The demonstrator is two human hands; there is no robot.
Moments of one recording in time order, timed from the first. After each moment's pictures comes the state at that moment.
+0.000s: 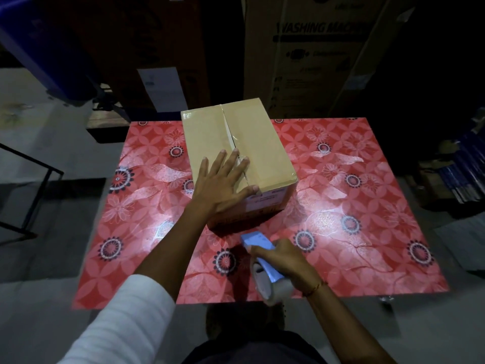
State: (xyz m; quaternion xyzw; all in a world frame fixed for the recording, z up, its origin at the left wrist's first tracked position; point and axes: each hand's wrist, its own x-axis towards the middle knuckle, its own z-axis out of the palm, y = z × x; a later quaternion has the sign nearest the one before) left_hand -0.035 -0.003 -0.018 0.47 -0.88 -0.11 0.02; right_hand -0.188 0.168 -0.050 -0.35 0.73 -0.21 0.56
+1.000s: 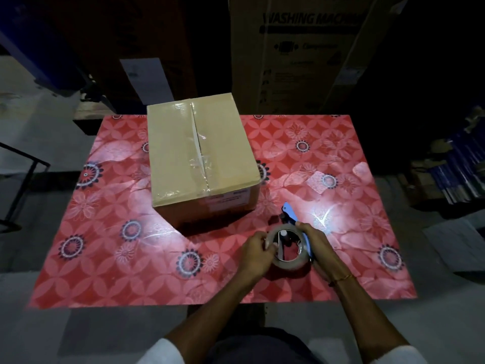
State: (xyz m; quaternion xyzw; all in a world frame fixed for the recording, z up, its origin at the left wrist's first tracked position) left_hand -0.183 0.157 -0.089 0.60 -0.55 -0.55 0.17; right_hand -0.353 0.177 -0.094 -0.18 0.68 -0.43 0.57
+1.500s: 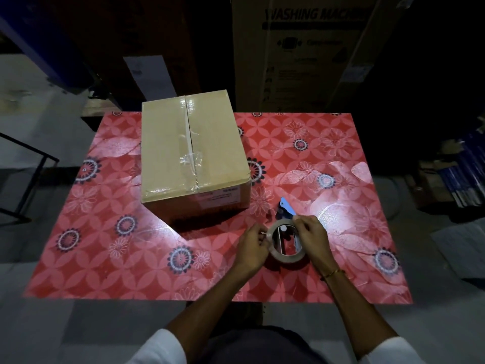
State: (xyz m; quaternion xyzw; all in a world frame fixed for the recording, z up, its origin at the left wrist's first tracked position) left_hand -0.204 0.150 -0.100 0.60 -0.61 -0.49 0.19; right_hand -0.372 0.167 -0.112 -0.38 0.76 -0.36 0.39
